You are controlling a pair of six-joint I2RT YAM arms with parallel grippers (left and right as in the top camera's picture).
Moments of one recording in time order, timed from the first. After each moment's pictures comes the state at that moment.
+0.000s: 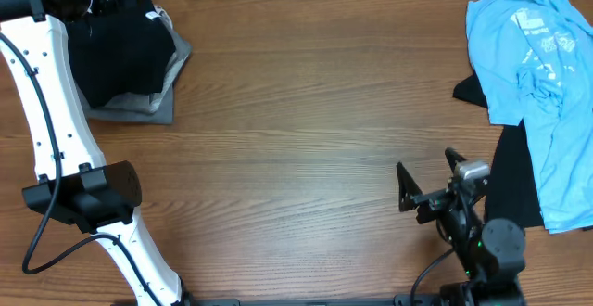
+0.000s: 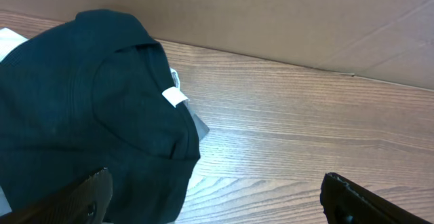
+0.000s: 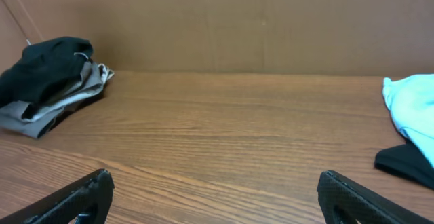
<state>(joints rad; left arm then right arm) 0.26 2.18 2.61 -1.29 0.34 -0.05 0.13 0.24 0.21 -0.11 -0.20 0.09</state>
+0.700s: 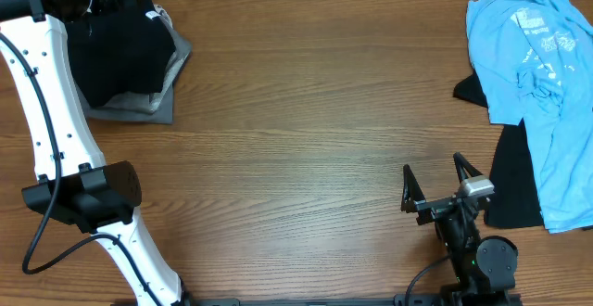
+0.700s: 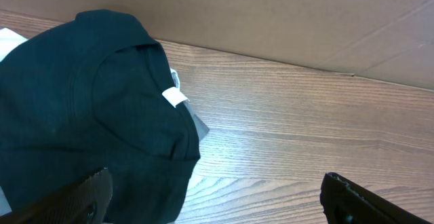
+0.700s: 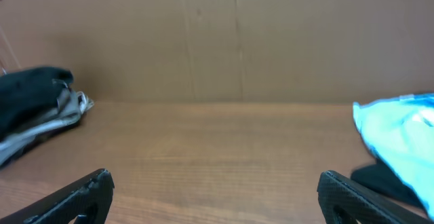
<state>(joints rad) 0.26 2.18 2.61 -1.29 0.34 -0.05 0.13 0.01 0.02 0.00 -0.12 0.10</state>
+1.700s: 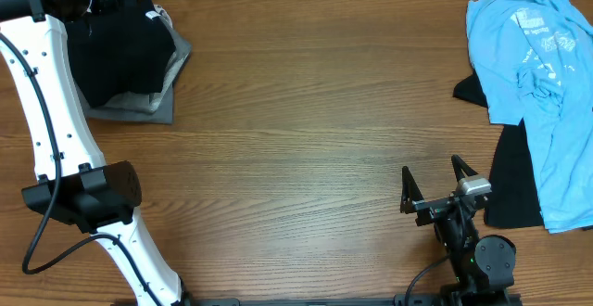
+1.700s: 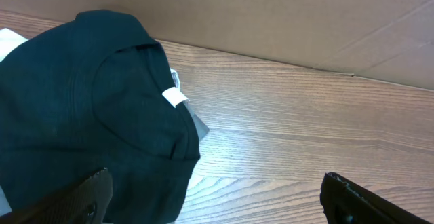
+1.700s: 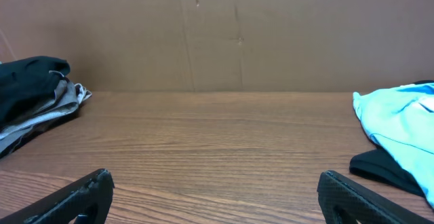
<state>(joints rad) 0.26 2.18 2.61 -1.29 0.34 -0.05 0.13 0.01 0.02 -0.02 -0.12 0.10</state>
